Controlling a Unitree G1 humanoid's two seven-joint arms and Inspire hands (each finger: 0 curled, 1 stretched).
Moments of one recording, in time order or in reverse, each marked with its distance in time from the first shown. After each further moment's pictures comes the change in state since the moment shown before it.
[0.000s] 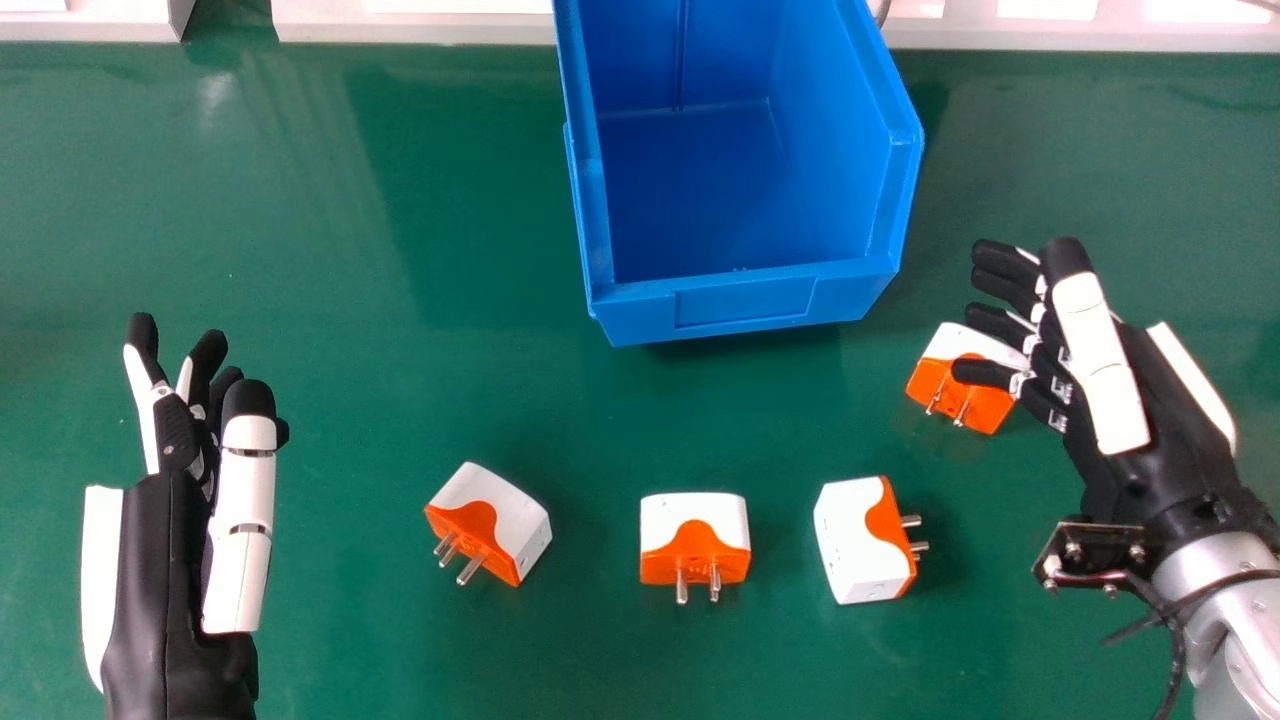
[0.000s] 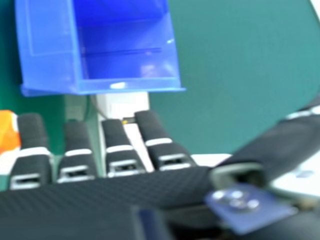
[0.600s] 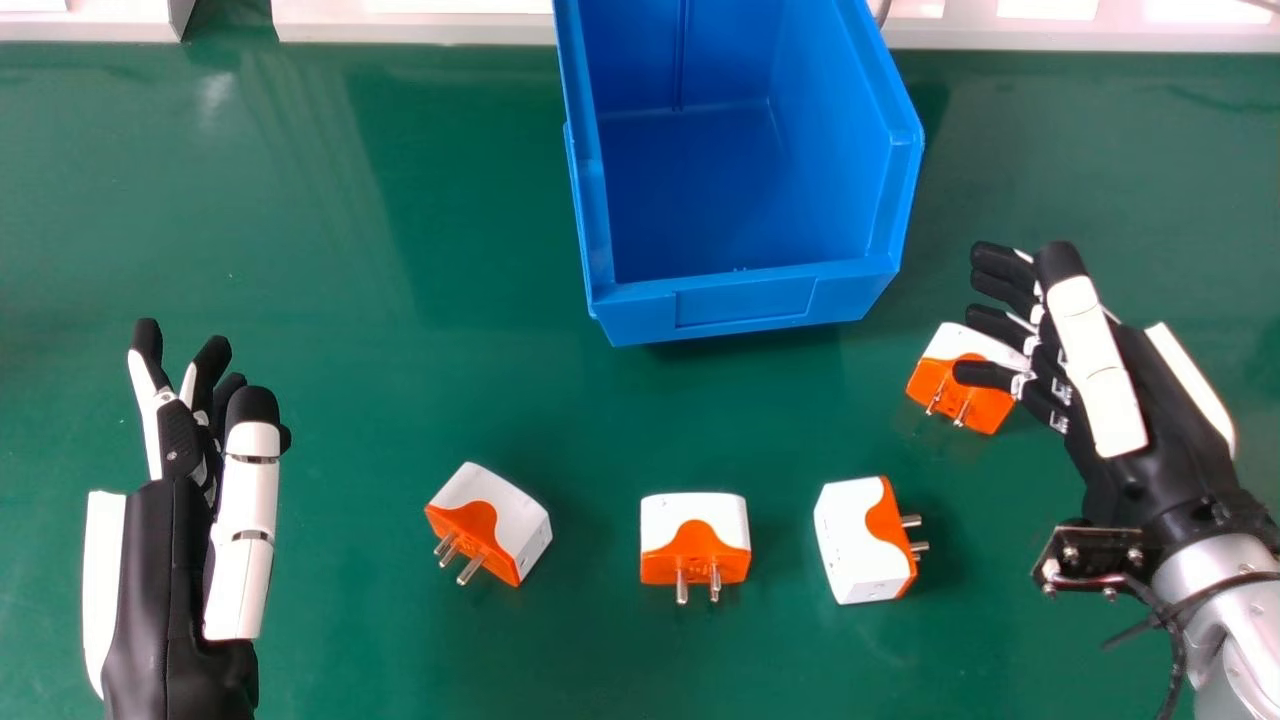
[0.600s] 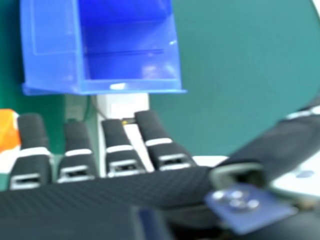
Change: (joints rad) left arm 0.014 0.000 0.000 -0.006 0.001 0.000 -0.006; right arm 0.008 -0.002 0.006 -0.005 -0.034 -0.022 0.004
